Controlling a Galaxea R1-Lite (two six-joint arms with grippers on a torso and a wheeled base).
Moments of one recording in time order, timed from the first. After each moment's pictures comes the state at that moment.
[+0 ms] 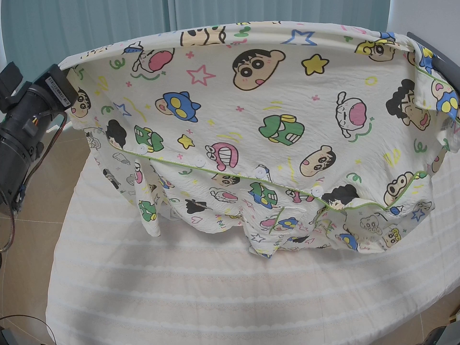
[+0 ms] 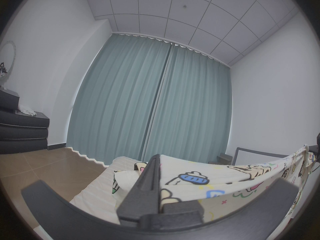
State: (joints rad) left arm -0.50 1.32 -0.73 -1.06 0.52 -0.03; right arm 0.48 1.04 -0.77 -0.65 0.13 0.41
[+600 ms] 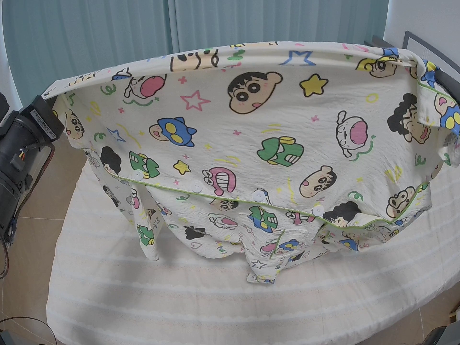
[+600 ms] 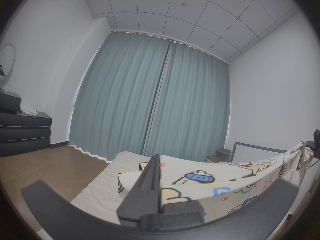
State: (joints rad) left arm -0.51 1.23 -0.59 -1.06 0.52 -0.03; right arm 0.50 1.01 -0.72 -0.64 0.15 0.41
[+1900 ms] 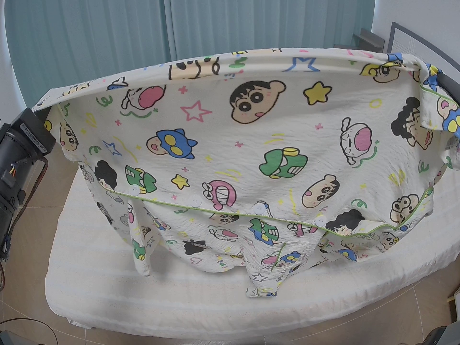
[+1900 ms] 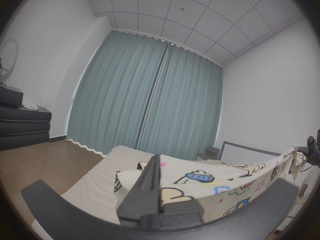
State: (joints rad) left arm -0.54 1.17 -0.53 -1.06 0.51 -0.07; right arm 0.50 1.00 -0.71 -0.64 0.15 0.42
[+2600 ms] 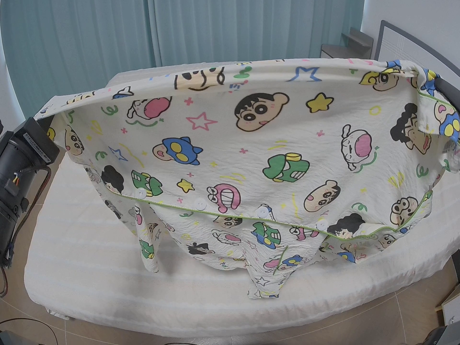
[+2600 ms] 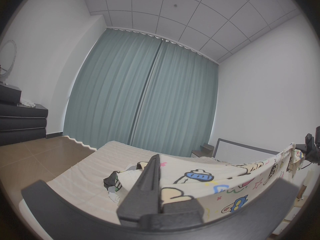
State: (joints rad) left arm -0.56 1.17 -0.50 -1.06 0.51 -0.07; right arm 0.49 1.01 -0.70 -0.64 0.15 0.42
